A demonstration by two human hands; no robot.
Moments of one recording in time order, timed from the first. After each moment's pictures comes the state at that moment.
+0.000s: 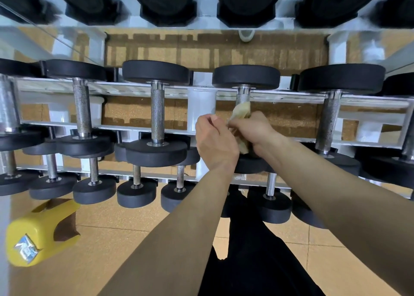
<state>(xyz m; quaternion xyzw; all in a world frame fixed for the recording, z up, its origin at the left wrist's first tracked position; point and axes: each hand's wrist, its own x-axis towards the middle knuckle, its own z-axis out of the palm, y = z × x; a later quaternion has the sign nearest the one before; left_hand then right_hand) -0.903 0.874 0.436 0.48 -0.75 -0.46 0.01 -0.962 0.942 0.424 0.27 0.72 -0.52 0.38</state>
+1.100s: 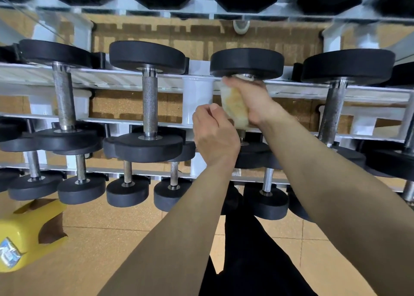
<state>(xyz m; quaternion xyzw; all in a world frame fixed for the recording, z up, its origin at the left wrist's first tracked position) -0.899 0.874 0.429 0.46 -0.73 -0.50 0.04 -1.002 0.929 0.403 0.28 0.62 -0.66 0.31</state>
